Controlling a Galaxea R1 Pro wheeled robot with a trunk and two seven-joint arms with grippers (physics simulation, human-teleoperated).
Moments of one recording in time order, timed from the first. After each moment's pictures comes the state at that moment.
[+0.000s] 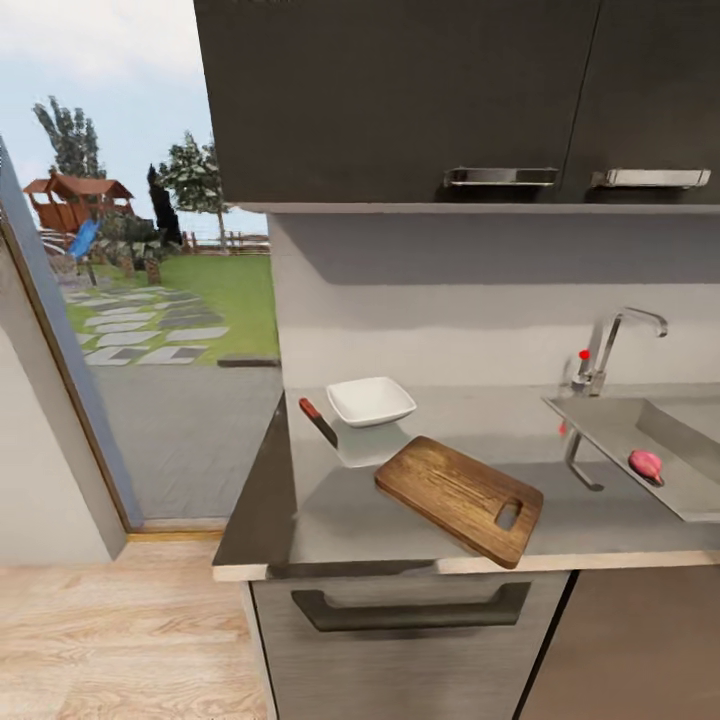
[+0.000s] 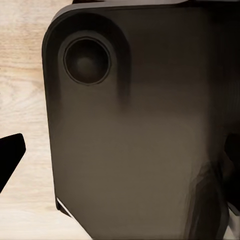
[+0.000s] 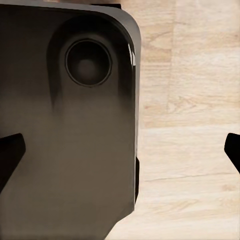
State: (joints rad) left arm 0.01 -0.03 0.01 -0.04 0.01 -0.01 0.00; right arm 0.00 -0.05 0.00 0.00 0.00 -0.06 0.00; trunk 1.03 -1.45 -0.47
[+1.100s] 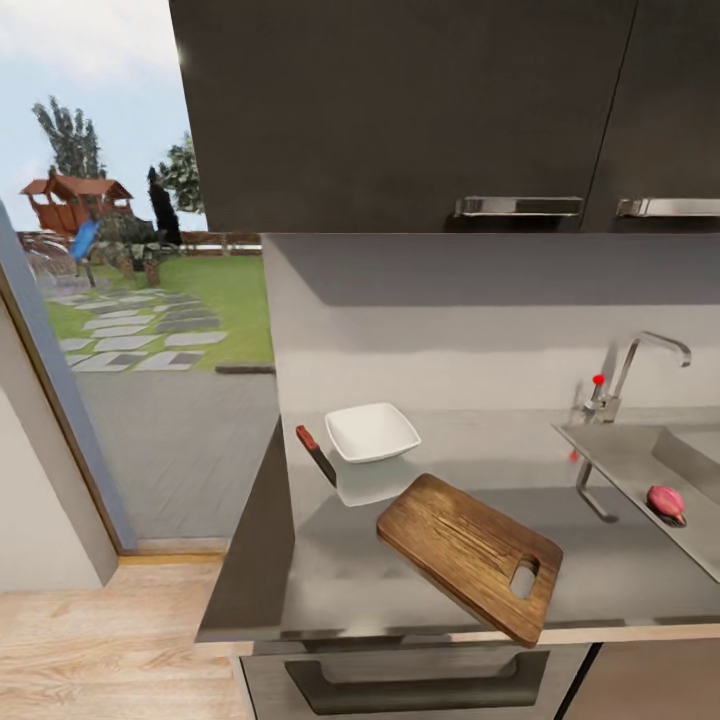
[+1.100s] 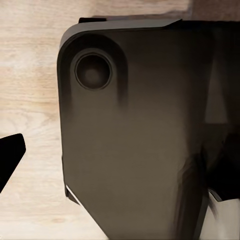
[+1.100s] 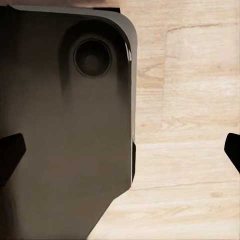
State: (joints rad) left arm 0.01 -0.03 0.01 -0.08 0.01 -0.01 0.00; right arm 0.00 -0.05 0.00 0.00 0.00 -0.06 0.01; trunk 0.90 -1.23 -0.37
